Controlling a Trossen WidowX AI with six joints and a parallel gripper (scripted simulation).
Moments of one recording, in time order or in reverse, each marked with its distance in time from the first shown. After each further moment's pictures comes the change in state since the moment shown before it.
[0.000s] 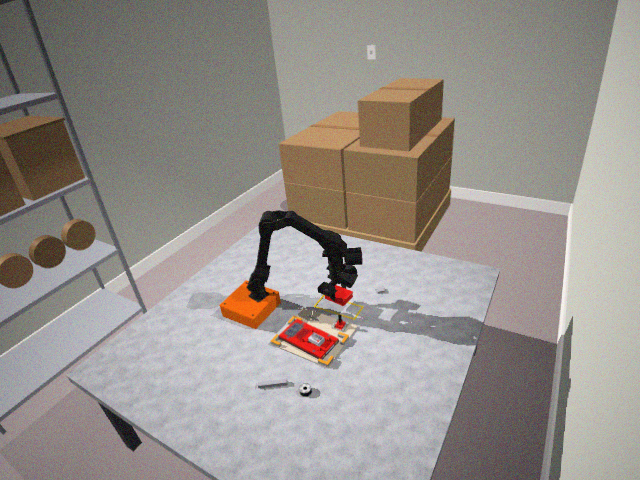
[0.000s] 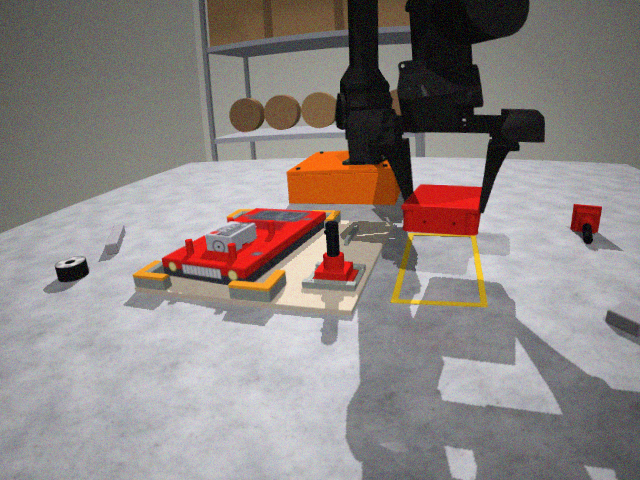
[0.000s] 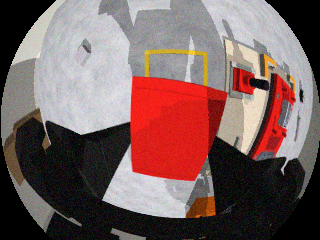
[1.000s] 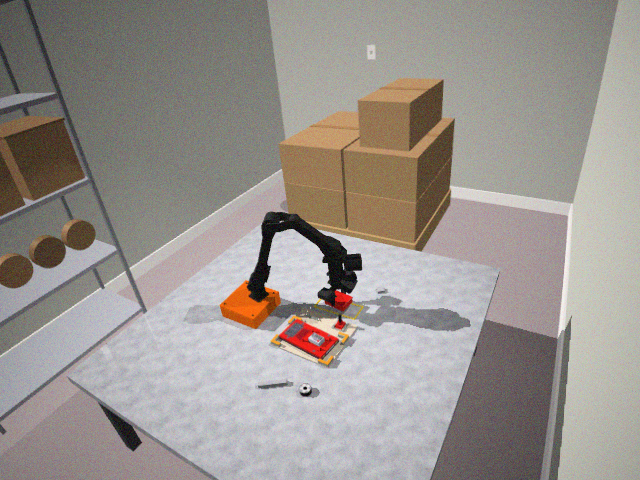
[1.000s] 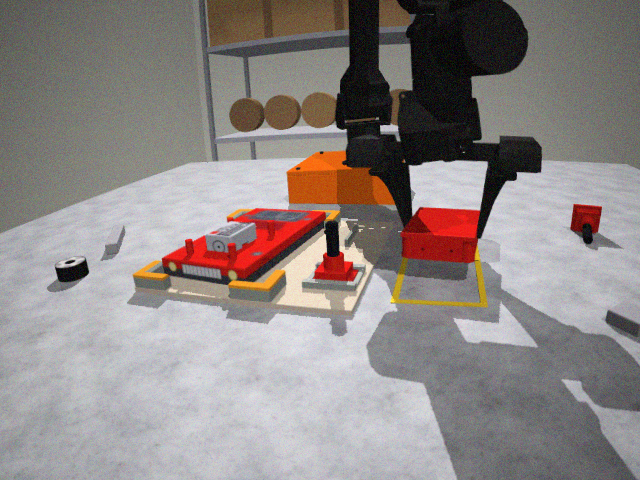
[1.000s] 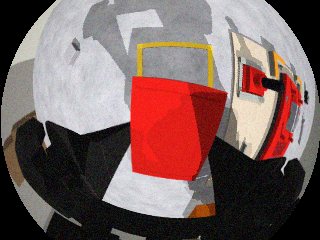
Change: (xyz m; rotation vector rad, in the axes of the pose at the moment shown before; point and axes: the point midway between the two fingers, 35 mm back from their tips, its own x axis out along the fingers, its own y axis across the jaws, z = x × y) arm 0.027 -0.002 -0.002 0.002 0.002 -0.001
